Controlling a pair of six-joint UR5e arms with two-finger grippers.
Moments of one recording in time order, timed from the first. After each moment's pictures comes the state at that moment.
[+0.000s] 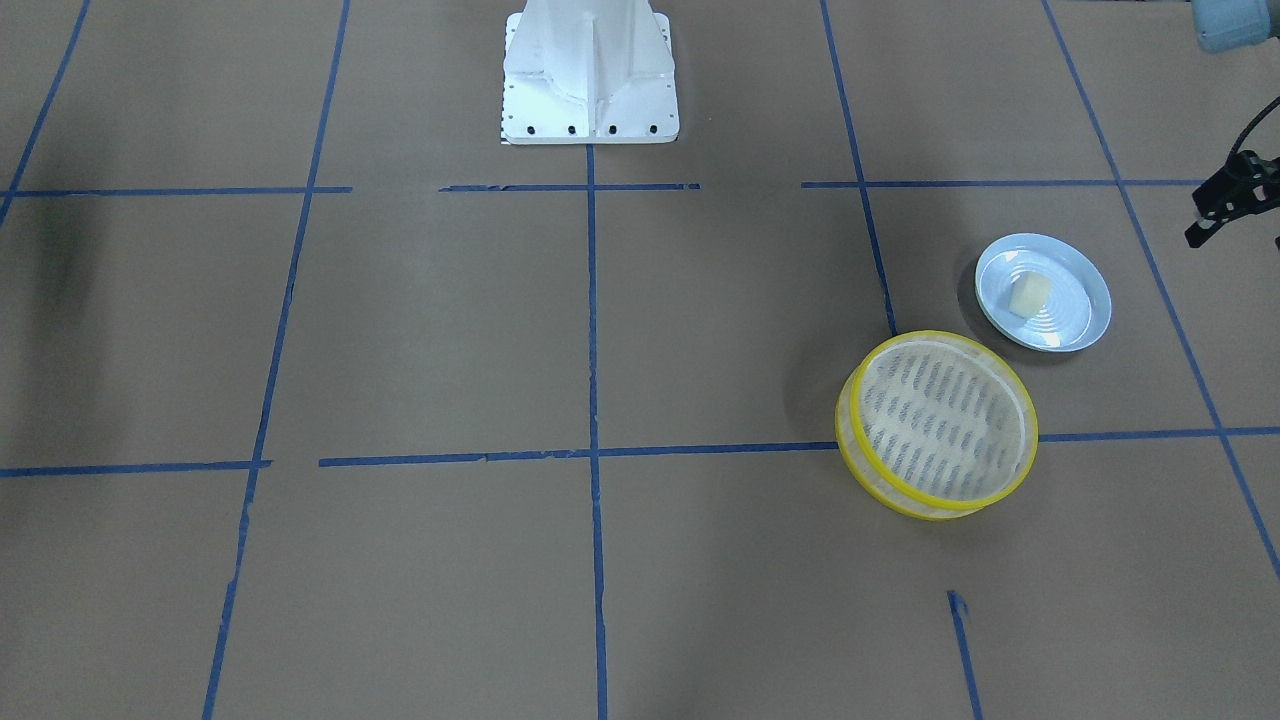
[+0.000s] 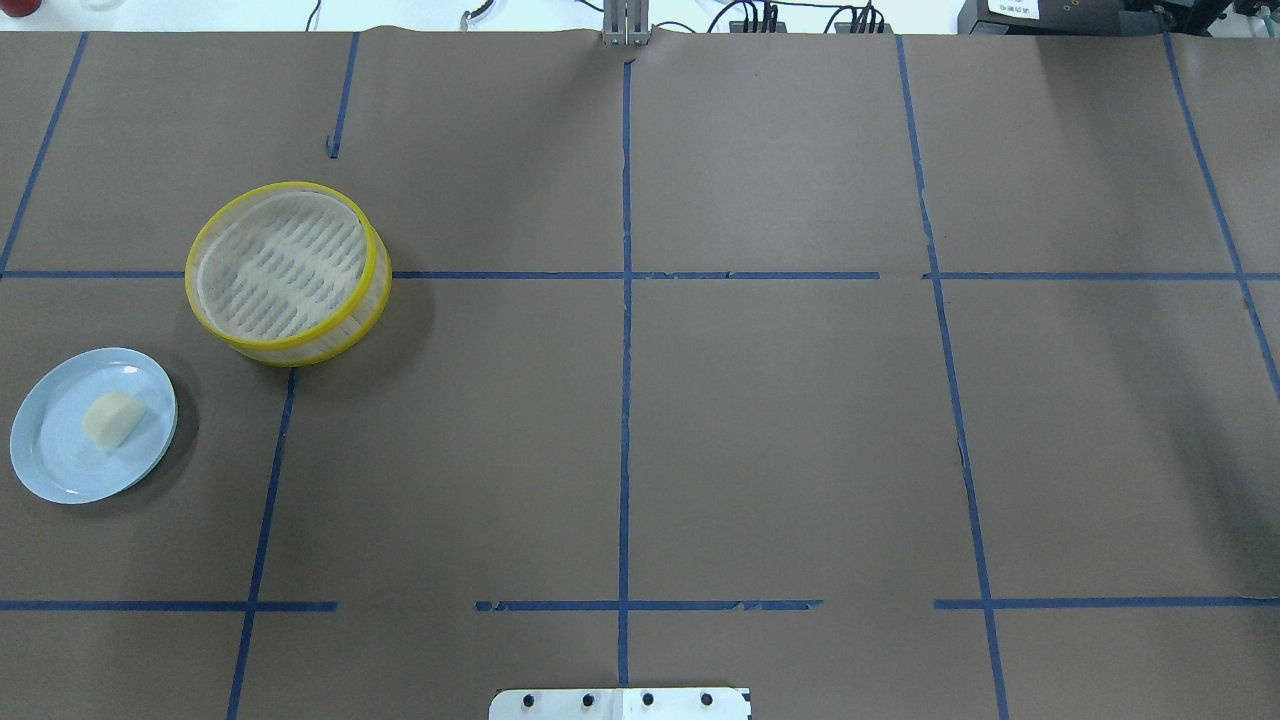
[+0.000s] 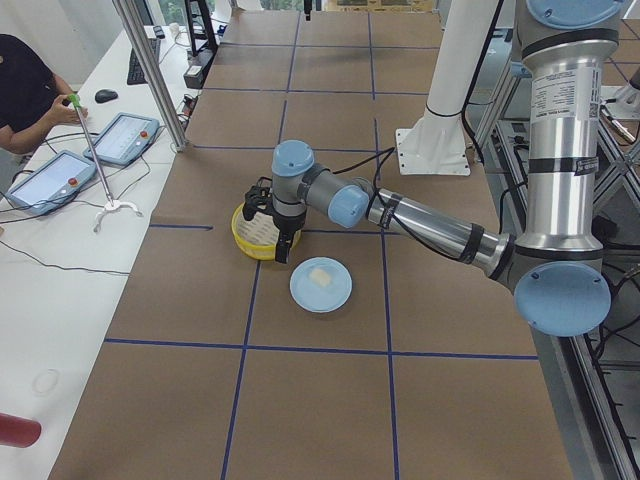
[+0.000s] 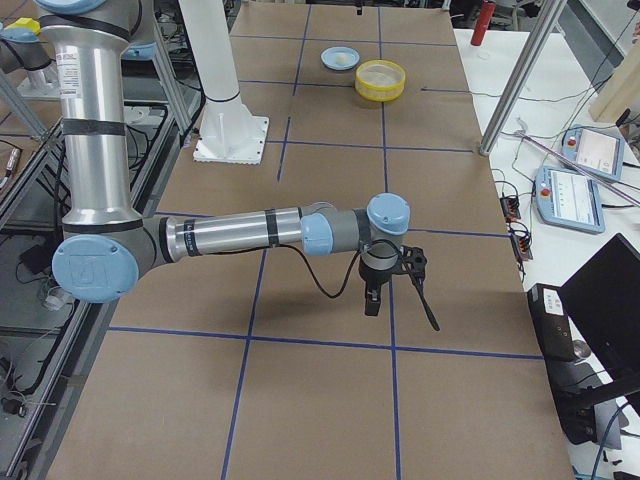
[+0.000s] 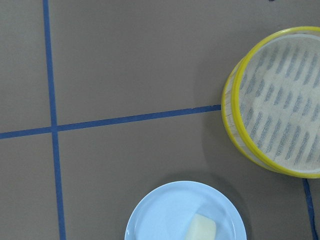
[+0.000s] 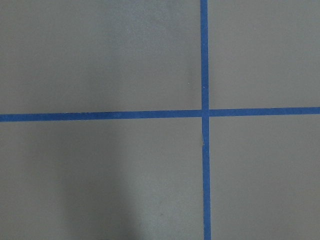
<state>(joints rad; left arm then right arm) -1.23 -1.49 -1.95 -1.77 -2.25 -0.42 1.41 -1.55 1.69 -1.57 2.26 0.25</state>
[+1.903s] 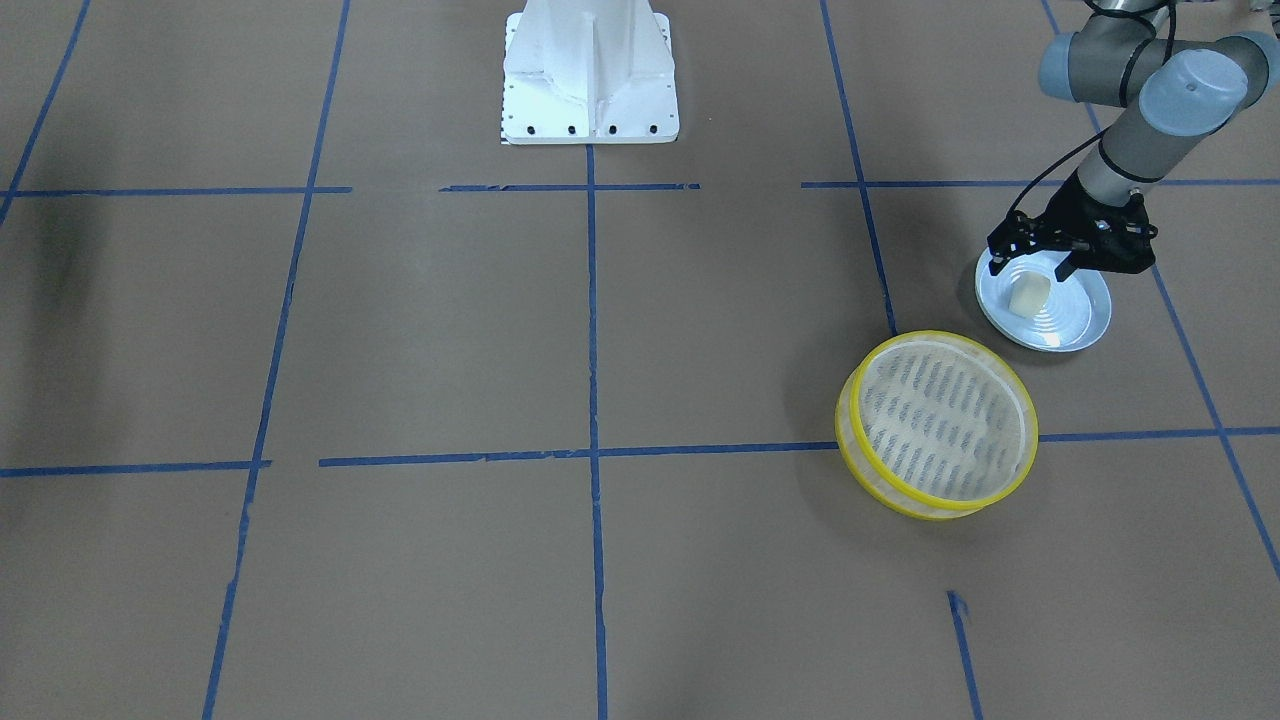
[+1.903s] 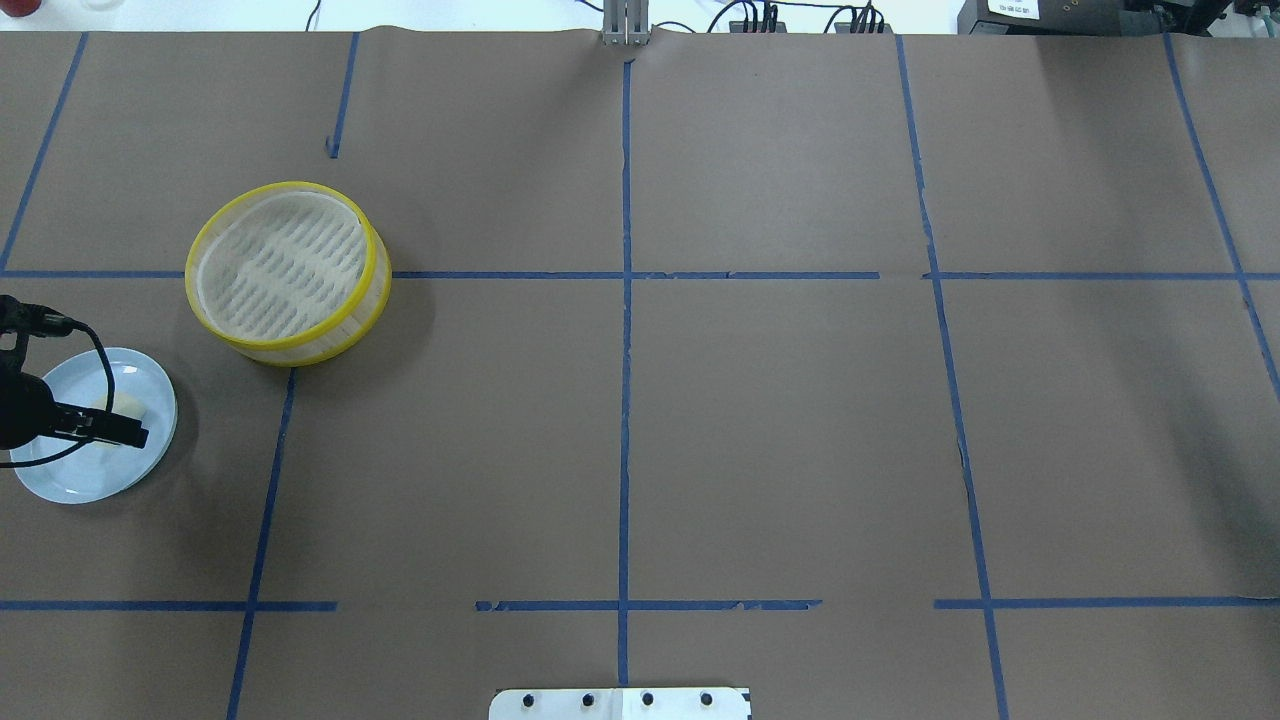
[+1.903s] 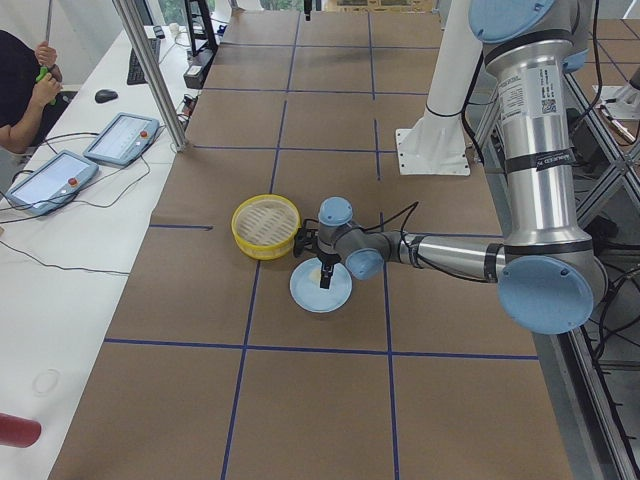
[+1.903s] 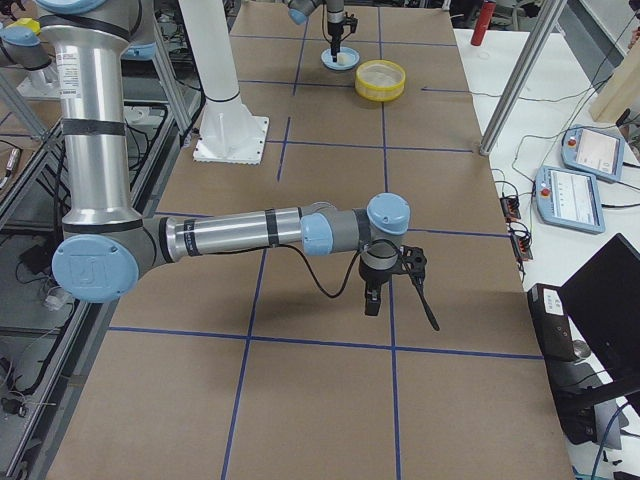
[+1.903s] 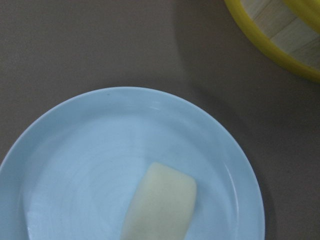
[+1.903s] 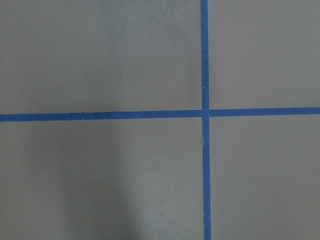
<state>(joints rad) -0.81 -1.38 -1.74 -2.28 -2.07 -0.84 1.41 -1.55 1.69 -1.57 2.26 0.25</state>
